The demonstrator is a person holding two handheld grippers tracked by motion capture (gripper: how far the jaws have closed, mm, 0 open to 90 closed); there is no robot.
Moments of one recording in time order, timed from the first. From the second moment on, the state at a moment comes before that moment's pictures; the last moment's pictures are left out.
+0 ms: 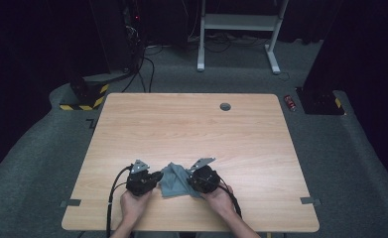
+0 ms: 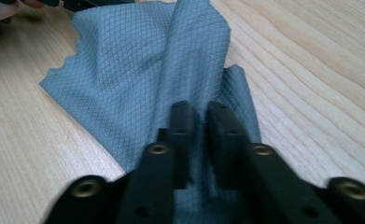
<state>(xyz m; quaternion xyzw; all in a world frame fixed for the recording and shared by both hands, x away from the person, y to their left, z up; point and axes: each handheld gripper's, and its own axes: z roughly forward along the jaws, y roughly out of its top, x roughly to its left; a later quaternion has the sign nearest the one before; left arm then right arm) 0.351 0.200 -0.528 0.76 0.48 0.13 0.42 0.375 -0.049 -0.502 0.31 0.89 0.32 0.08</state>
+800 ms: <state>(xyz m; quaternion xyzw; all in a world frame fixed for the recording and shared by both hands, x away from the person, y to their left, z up) 0.349 0.198 -0.528 0.76 0.49 0.14 0.42 0.345 -0.044 -0.483 0.25 0.89 0.36 0.12</state>
